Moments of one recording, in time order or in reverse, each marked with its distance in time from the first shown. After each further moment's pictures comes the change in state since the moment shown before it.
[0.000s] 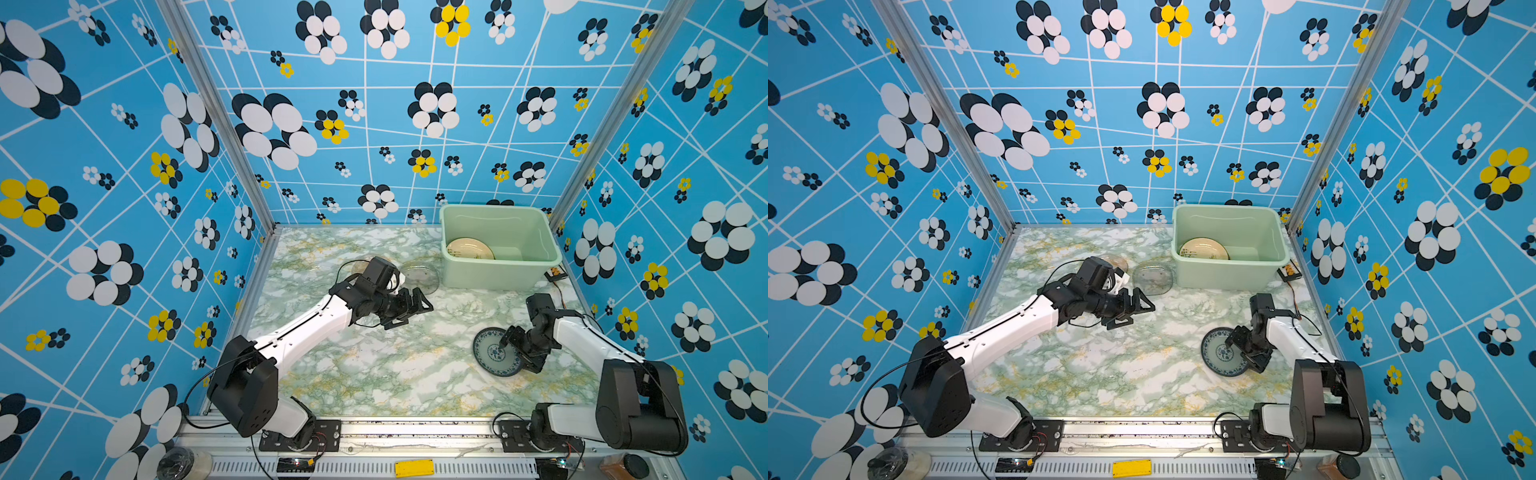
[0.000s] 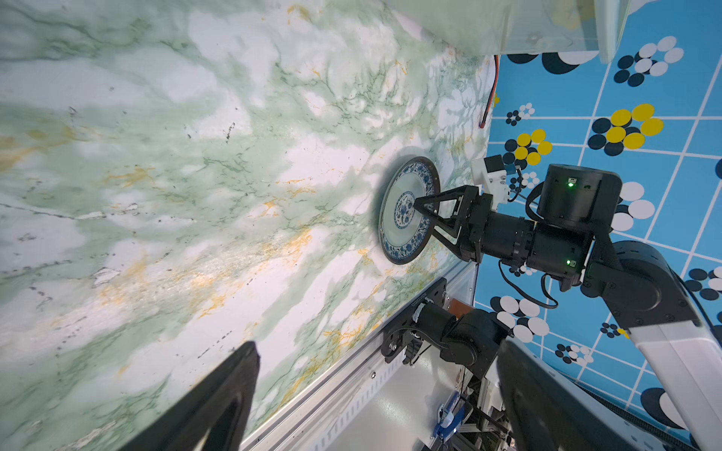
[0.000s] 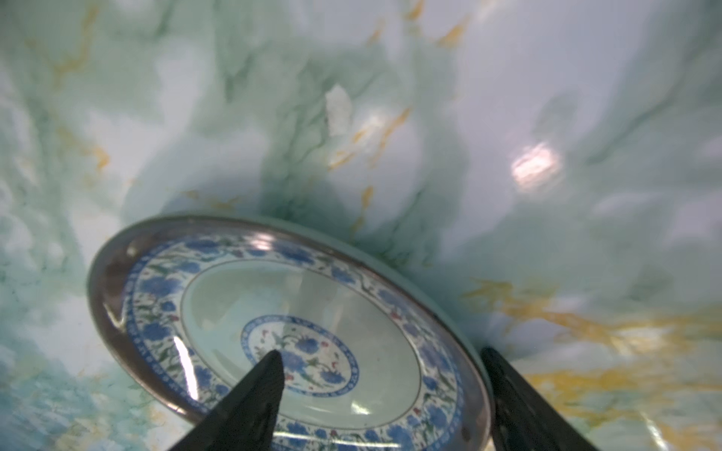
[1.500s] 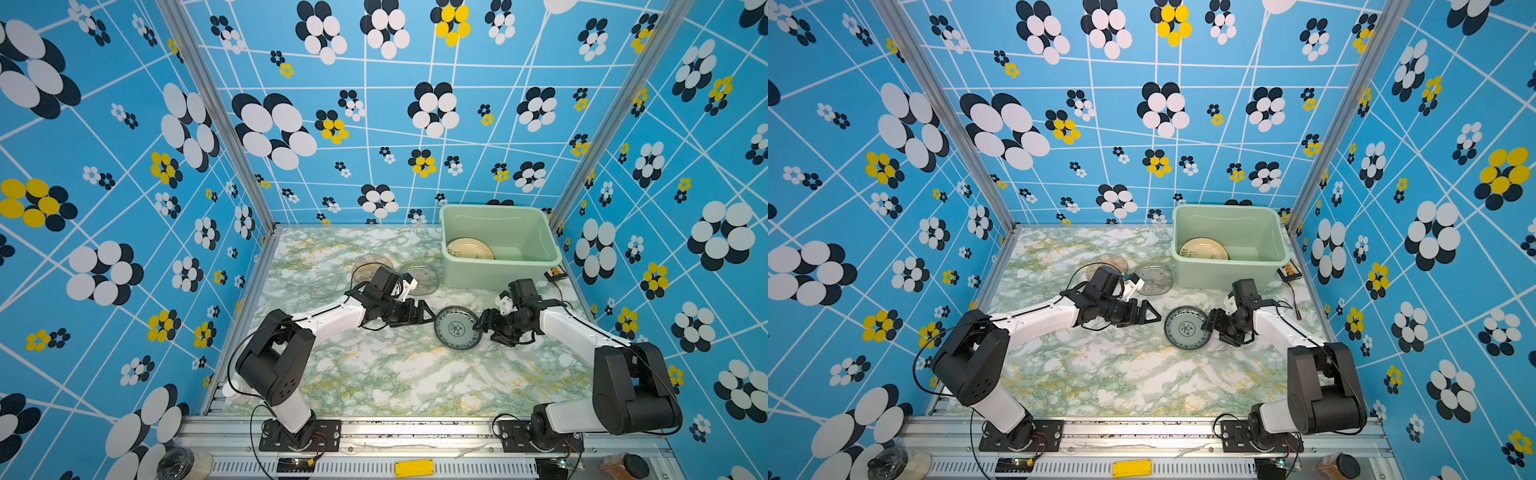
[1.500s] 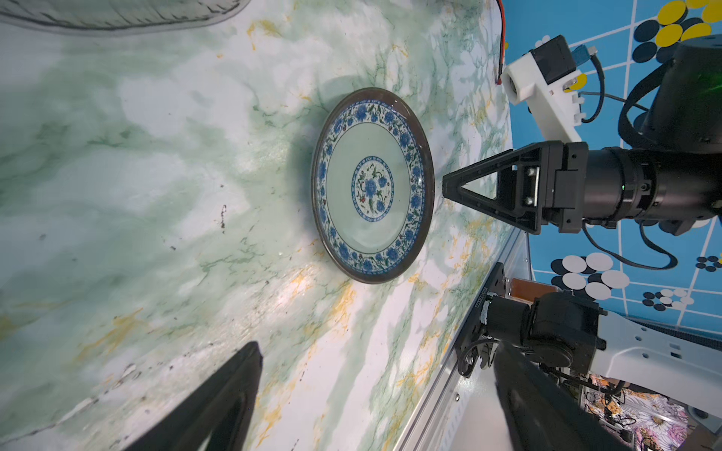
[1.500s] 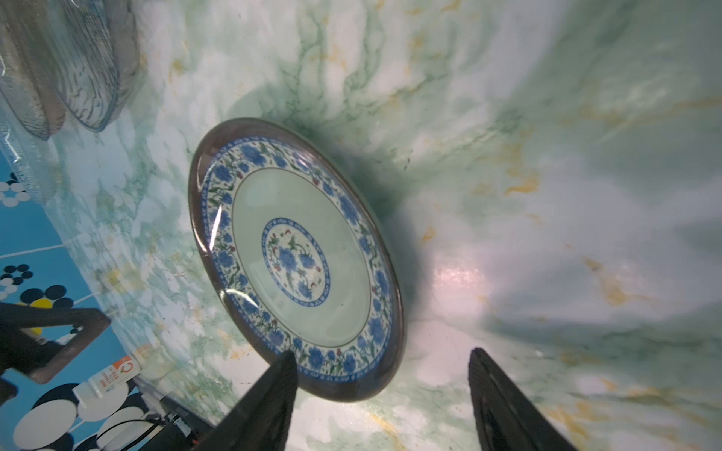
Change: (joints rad) left arm -0.003 0.227 -0.117 0.339 0.095 0.284; right arm 0.100 0.104 0.083 0.235 -0.246 -0.207
